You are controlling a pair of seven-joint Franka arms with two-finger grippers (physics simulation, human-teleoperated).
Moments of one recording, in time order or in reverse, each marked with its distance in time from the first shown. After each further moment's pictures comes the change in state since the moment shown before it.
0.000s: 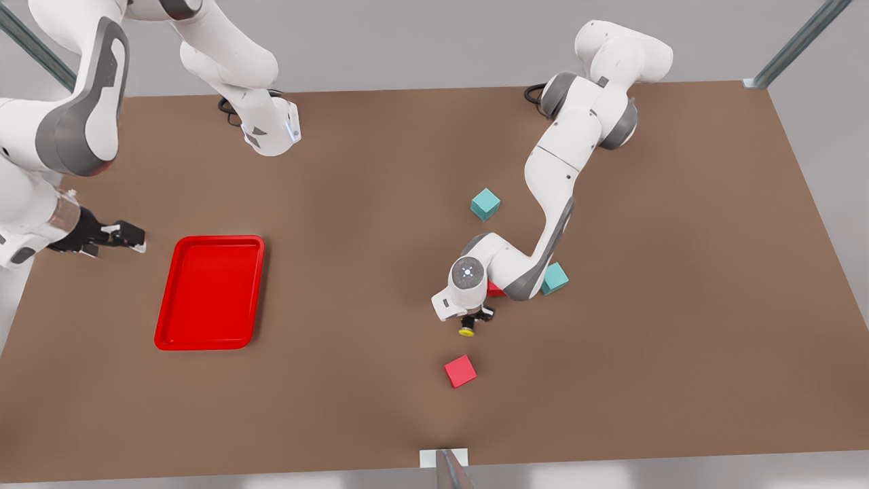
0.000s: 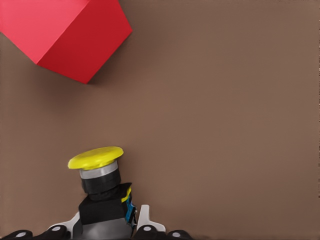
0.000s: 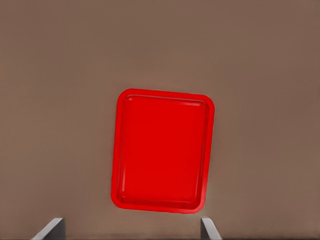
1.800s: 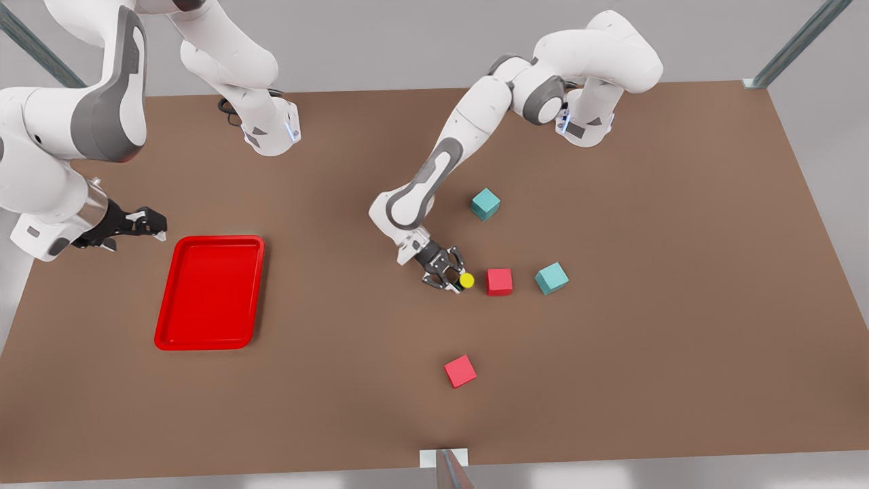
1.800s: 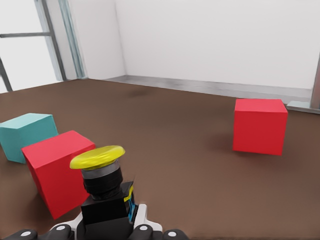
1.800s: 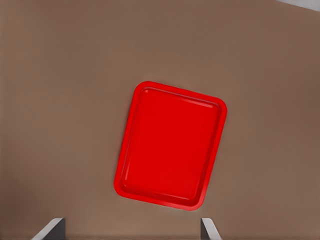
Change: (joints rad) left arm -0.635 0.181 0.393 0.041 0.636 -0.439 -1.857; right arm -0.006 -0.039 0.095 -0.029 -0.035 -0.022 -0.061
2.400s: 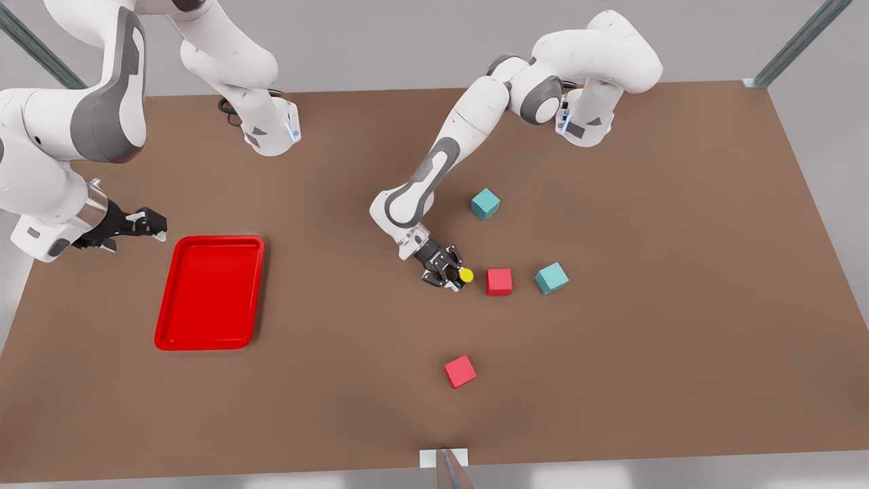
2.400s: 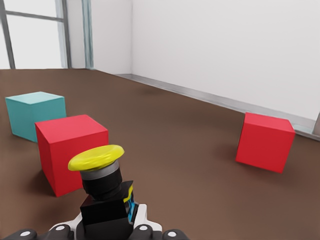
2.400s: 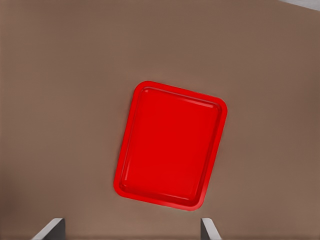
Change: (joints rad) left arm -0.015 0.008 0.000 -0.009 0.014 0.001 -0.187; right arm -0.002 0.003 0.001 0.000 0.000 0.001 -0.003
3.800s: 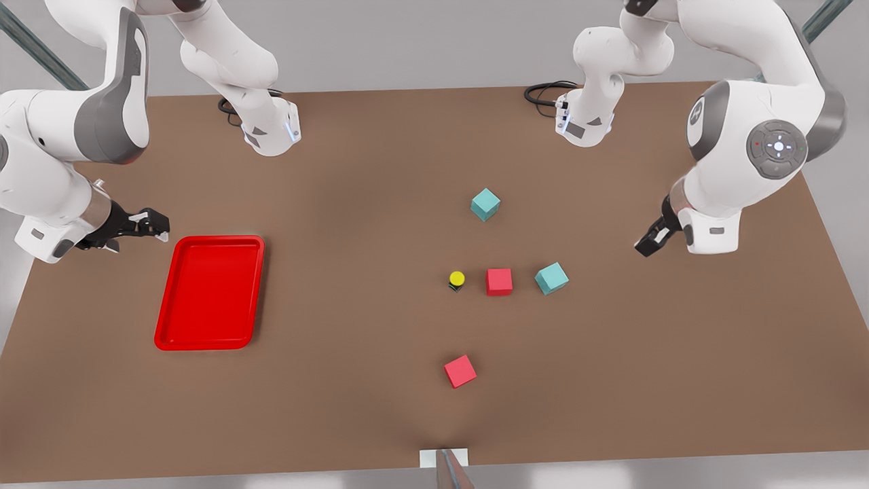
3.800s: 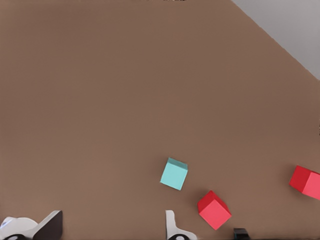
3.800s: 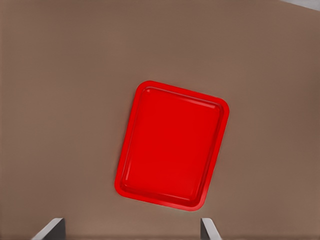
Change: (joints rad) left arm 0.981 -1.002 -0.233 -0.217 -0.881 -0.267 1.481; right arm 0.007 0.002 0.000 -0.001 -0.001 0.000 -0.001
